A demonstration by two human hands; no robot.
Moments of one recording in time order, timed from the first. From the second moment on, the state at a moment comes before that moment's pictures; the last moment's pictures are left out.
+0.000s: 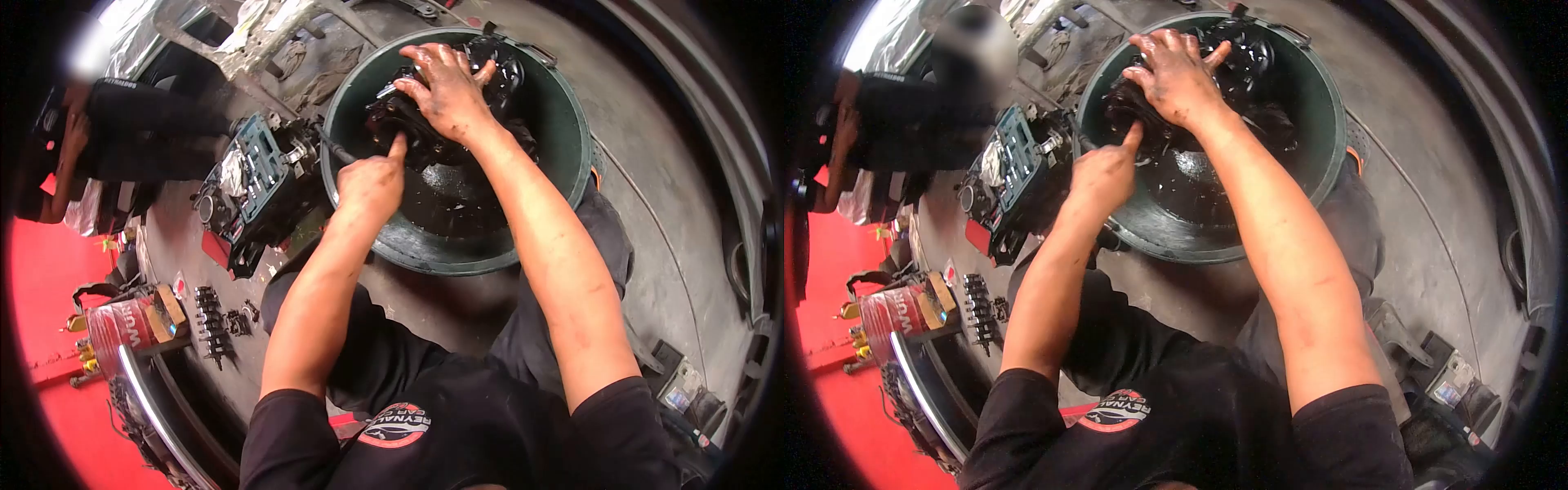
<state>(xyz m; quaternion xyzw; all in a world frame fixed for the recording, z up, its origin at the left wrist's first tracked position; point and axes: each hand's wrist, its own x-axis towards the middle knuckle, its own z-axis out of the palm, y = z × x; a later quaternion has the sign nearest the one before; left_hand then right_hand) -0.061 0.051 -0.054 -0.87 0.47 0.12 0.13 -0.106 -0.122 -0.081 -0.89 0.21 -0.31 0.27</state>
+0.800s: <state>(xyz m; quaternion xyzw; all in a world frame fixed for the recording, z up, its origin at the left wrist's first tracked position) -0.079 0.068 -0.015 -0.91 0.42 0.04 0.00 -0.107 -0.121 -0.071 -0.89 0.20 -0.30 0.29</state>
